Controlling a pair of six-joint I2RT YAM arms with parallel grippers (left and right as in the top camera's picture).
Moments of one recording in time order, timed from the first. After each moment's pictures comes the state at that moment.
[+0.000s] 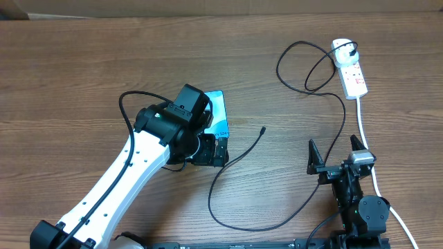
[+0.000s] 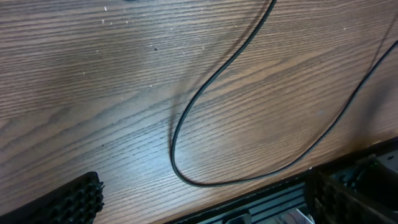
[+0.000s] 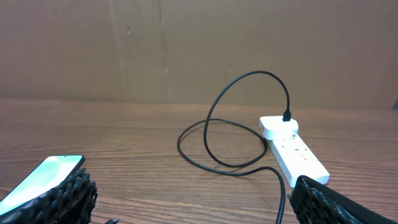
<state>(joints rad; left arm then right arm) -0.50 1.46 1.22 -1.15 0.27 -0.42 0.04 0.01 0.02 -0.03 -0.08 0.02</state>
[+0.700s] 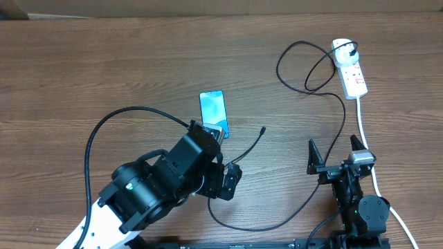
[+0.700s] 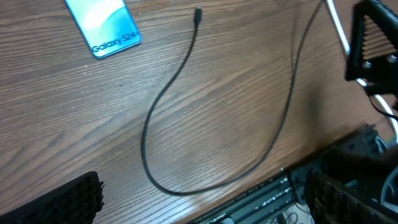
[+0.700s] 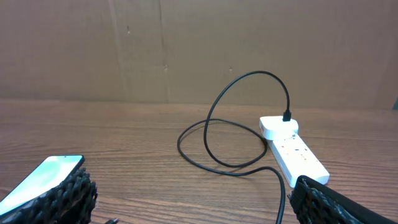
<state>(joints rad) -0.82 1.10 1.21 -1.11 0.03 -0.58 0.04 0.01 0.02 -0.03 -0.08 0.02</state>
